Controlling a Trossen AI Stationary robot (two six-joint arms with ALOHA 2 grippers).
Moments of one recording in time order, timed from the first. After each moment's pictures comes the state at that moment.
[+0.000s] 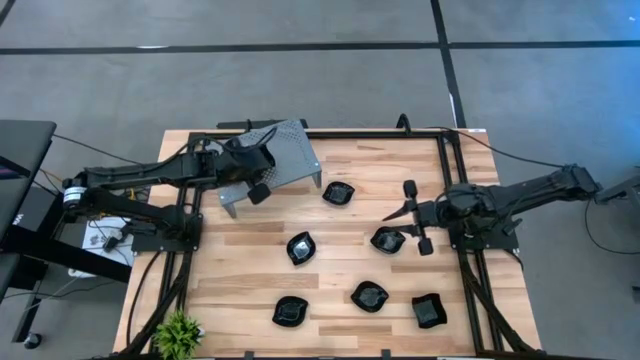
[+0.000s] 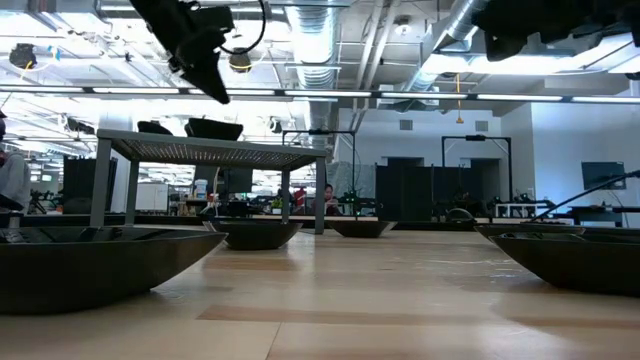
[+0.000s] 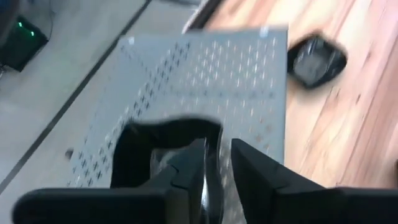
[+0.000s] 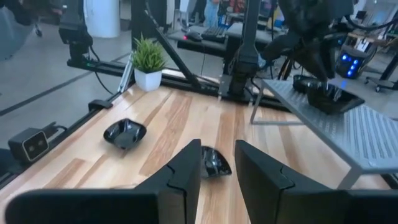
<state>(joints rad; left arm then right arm) 0.18 1.11 0.97 -0.65 -0.45 -0.01 0.20 0.65 0.41 0.10 0.05 -0.15</state>
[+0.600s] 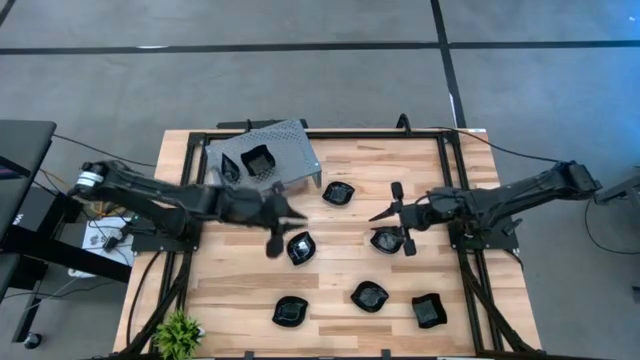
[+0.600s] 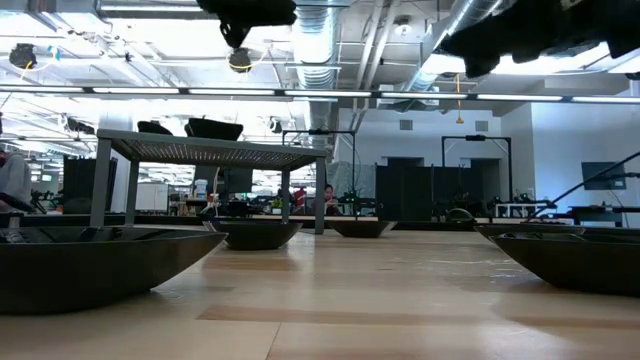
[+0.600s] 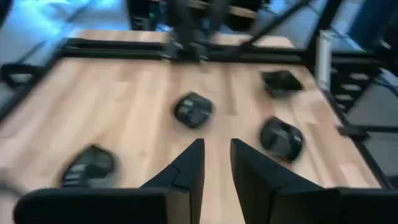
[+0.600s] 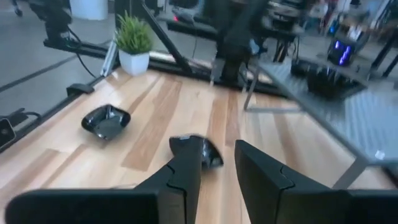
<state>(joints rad) -0.23 1.26 0.89 -0.04 -0.18 -0.07 0.16 0.85 0.41 0.24 0.05 -0.16</state>
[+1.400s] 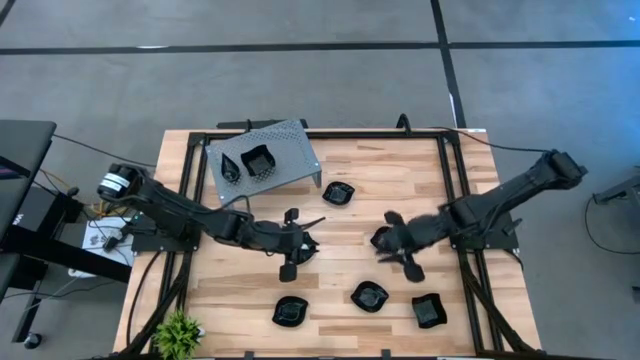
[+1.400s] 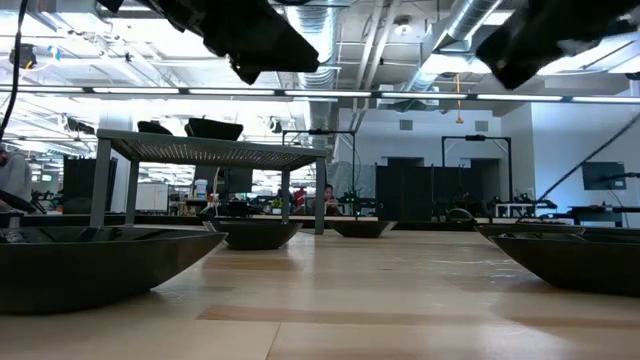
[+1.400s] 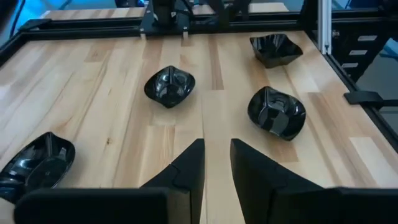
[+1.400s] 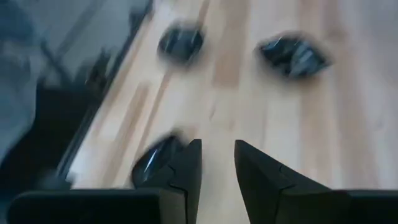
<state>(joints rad) -0.33 1.48 0.84 0.19 -0.26 -0.06 0.43 1.06 0.69 -0.28 0.05 0.24</state>
